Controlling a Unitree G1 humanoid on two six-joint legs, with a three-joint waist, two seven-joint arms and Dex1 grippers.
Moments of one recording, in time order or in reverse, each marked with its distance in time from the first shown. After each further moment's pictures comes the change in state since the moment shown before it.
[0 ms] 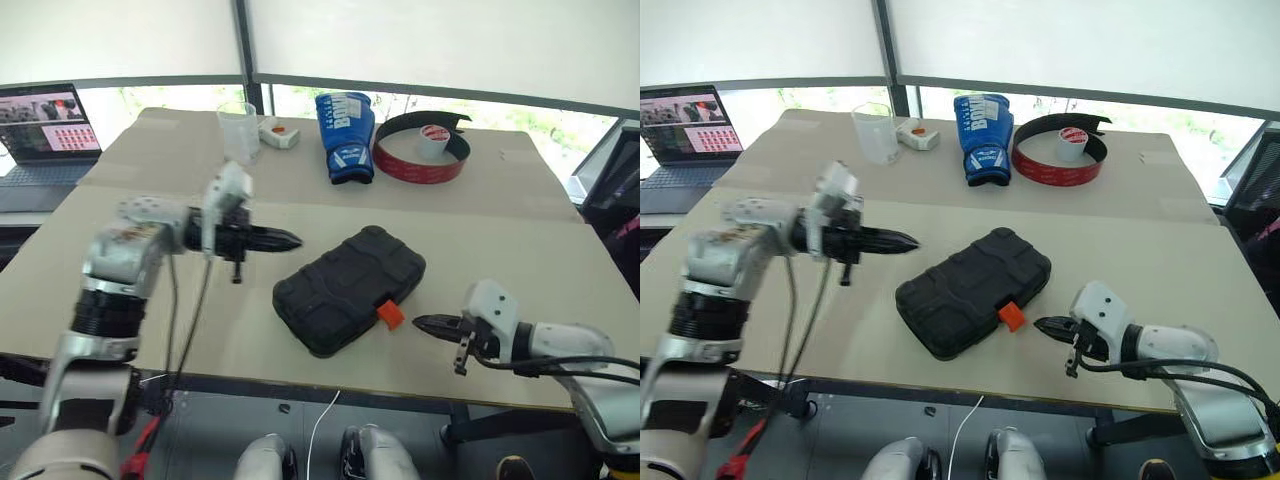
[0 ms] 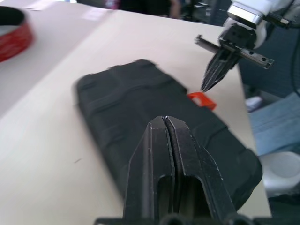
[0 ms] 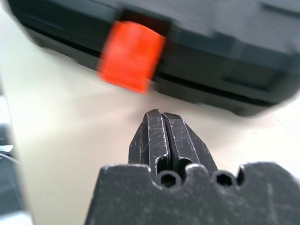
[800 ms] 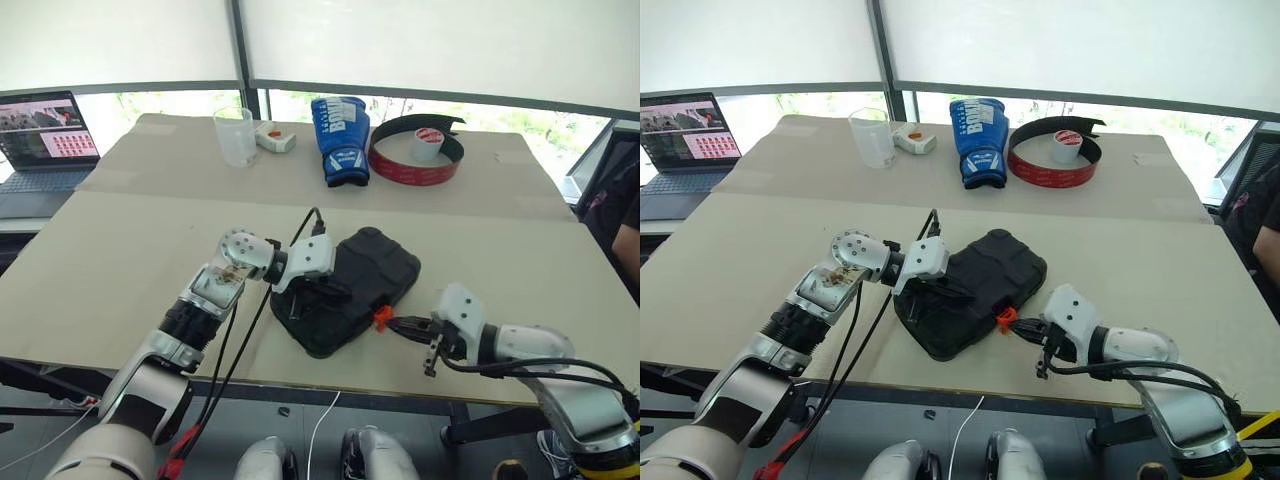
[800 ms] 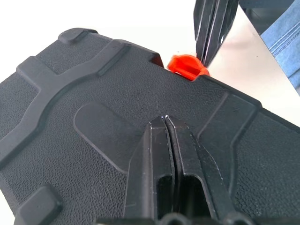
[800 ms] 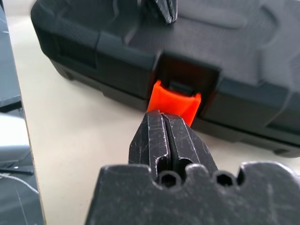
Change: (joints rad) left arm -0.015 -0.152 -0.249 0.219 0.269 -0.447 0.051; right arm -0.076 0.091 0.164 0.040 -0.062 0.022 -0.093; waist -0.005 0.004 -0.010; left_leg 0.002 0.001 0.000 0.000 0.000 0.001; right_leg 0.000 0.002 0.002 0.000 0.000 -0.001
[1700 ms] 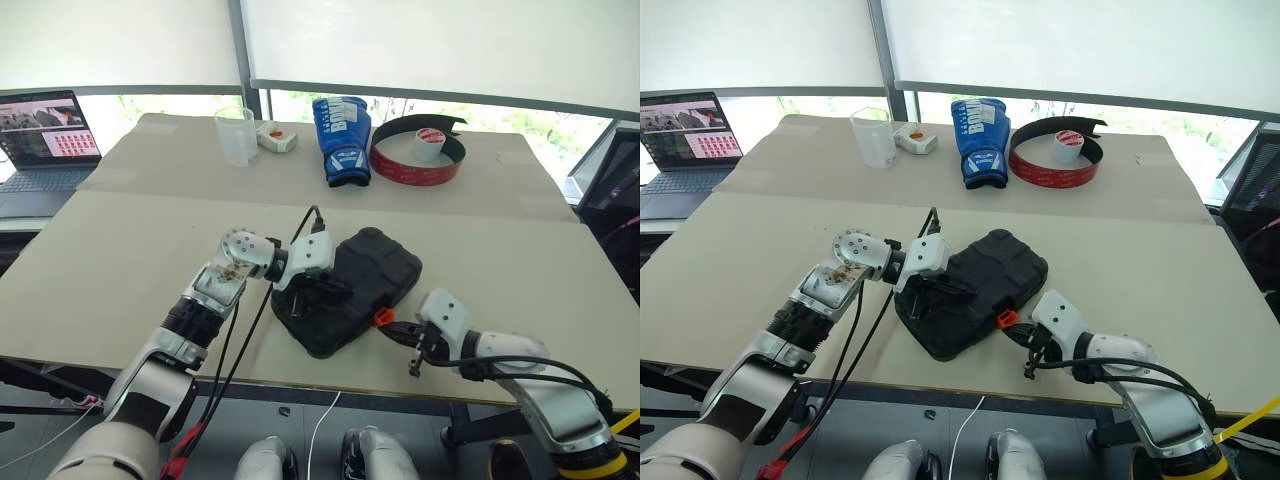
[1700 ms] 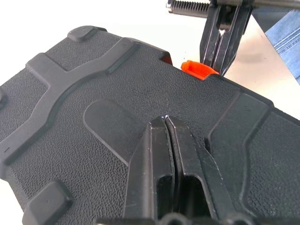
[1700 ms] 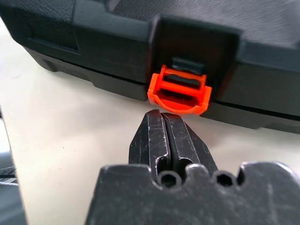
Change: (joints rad) left arm -0.020 -0.019 0.010 0.055 0.010 -0.028 0.006; right arm -0.026 0.059 0.044 0.023 -0.026 0.050 -0.061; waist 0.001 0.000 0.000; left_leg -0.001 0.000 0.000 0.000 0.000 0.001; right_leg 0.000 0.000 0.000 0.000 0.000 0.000
